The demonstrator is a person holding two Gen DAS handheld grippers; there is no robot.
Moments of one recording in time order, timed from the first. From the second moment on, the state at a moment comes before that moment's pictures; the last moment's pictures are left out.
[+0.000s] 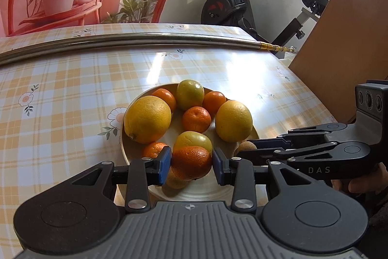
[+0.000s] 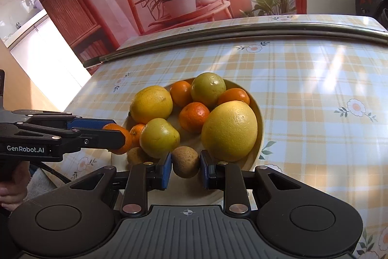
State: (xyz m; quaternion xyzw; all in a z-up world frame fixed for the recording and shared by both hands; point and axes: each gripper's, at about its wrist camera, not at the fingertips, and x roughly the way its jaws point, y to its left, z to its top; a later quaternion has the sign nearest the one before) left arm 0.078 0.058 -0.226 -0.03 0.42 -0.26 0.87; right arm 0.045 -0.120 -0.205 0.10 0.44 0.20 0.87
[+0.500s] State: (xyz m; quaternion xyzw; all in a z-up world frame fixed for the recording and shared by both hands) left arm 0.073 0.041 -0.231 0.00 0.42 -0.30 0.86; right arm 0.024 -0.109 -0.203 0.06 0.46 0.22 0.86
